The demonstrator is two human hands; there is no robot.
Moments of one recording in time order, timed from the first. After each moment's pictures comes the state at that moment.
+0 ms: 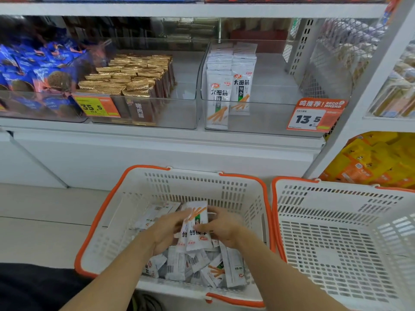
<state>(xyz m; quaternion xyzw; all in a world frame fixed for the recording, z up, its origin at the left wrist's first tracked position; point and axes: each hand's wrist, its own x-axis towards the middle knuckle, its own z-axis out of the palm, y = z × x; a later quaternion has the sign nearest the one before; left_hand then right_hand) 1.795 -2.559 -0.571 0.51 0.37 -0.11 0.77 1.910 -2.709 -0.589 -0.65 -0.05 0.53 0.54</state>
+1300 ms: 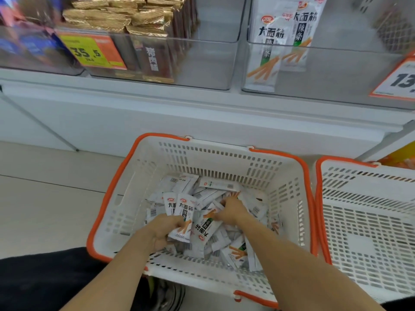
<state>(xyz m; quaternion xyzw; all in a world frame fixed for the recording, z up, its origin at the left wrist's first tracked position) 1.752 -2.511 -0.648 0.47 0.55 -0.17 0.67 1.915 -2.656 -0.669 -0.84 -0.16 0.48 0.20</state>
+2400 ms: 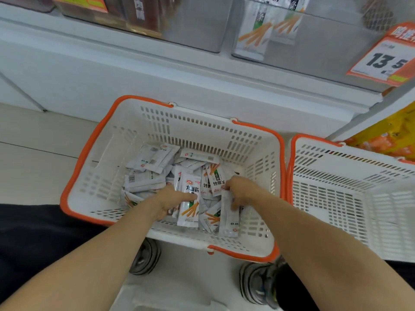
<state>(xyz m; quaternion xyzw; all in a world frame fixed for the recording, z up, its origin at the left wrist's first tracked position) 1.775 -2.569 -0.654 0.54 0.45 -0.22 0.67 1.951 -2.734 -0.658 -0.82 -0.39 0.40 -0.12</state>
